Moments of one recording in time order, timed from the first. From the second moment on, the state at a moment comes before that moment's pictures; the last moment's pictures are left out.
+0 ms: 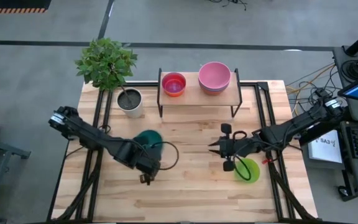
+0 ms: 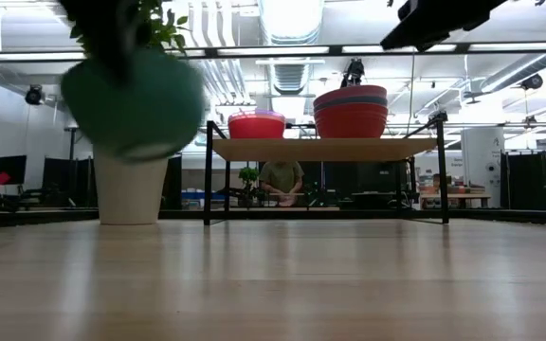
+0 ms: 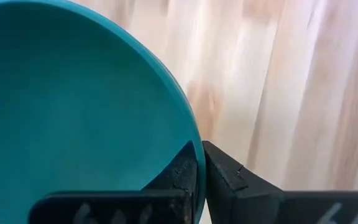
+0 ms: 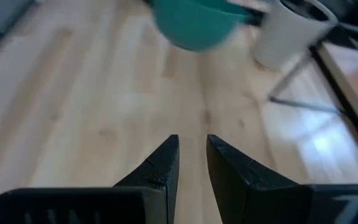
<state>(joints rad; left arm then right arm) -0.45 1.60 1.34 -1.06 -0.25 -0.64 0.40 1.16 0.80 -0.23 0.39 0.03</state>
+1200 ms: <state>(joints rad) 0.18 1.86 1.96 -0.66 -0.32 0.59 0.45 1.00 0.71 -0.18 0.18 0.08</state>
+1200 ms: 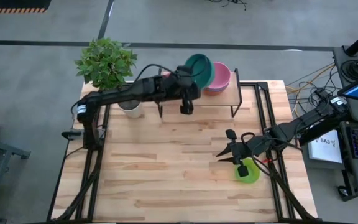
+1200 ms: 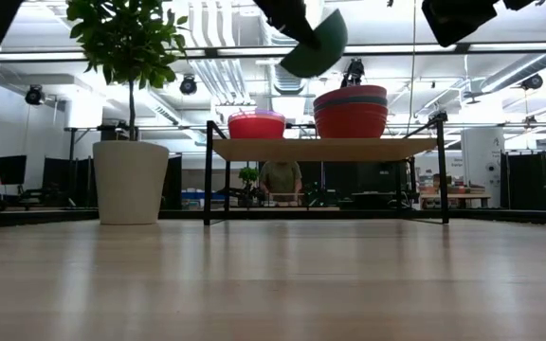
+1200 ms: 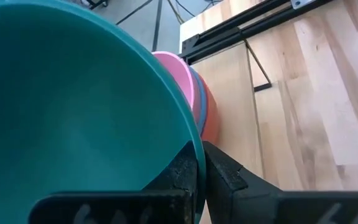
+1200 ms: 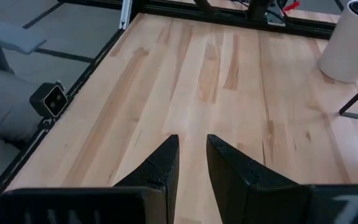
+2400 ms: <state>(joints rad) 0.27 2.17 2.31 -0.75 -0.14 0.60 0.45 1.00 0.70 -0.19 0.18 0.07</state>
